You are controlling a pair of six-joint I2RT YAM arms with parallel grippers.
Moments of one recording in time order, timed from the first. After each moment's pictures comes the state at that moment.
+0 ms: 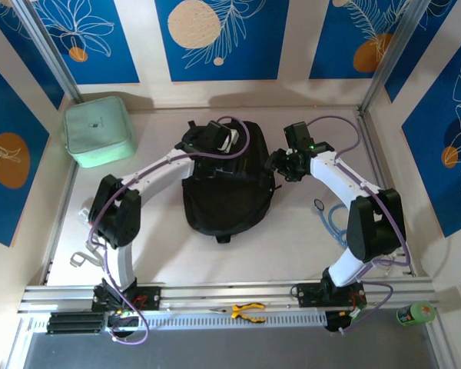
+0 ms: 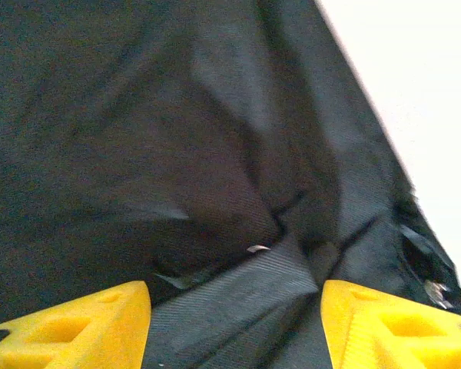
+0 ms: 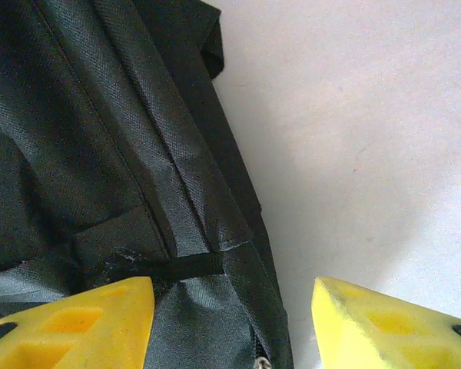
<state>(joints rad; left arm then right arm) -0.64 1.92 1.57 -0.53 0.06 -0.39 0.30 1.63 1.22 -0.66 -0.12 0.71</state>
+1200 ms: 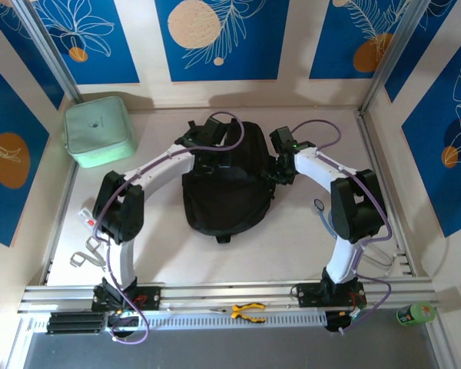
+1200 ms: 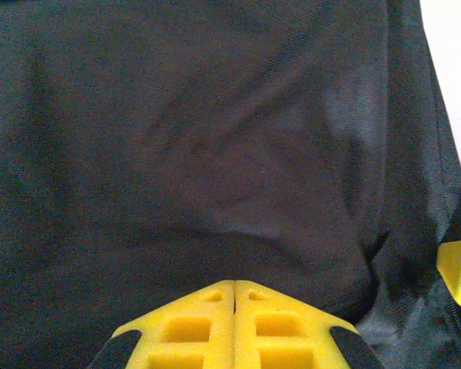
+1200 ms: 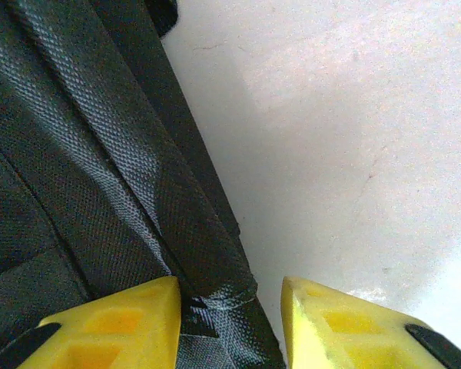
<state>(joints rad) -0.61 1.93 1.60 -0.58 -0.04 -0.45 0.34 1.82 1.28 -0.67 -0.04 0.70</state>
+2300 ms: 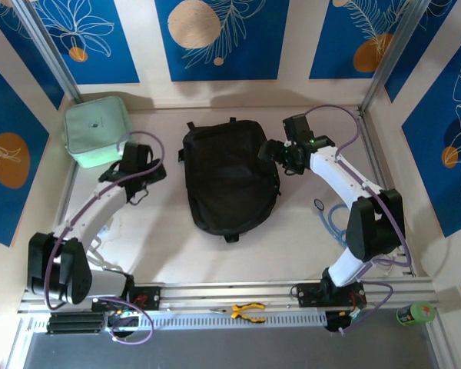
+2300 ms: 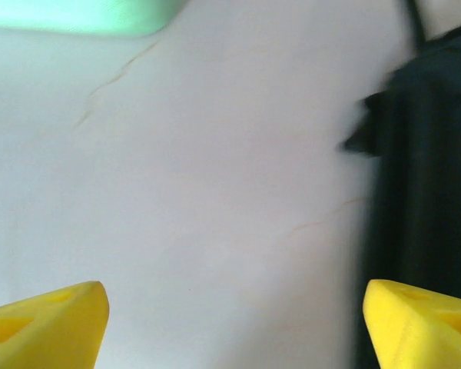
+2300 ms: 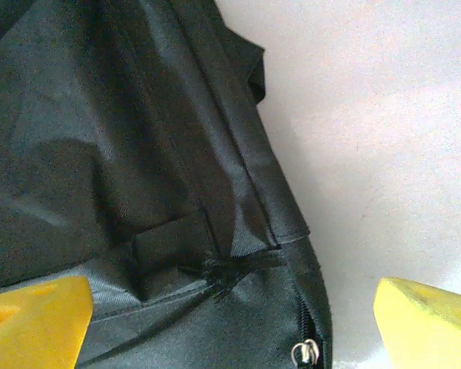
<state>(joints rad) -0.21 1.31 0.91 -0.51 -0.24 -0.57 0.32 1.63 1.31 -0.68 -0.08 0.62</state>
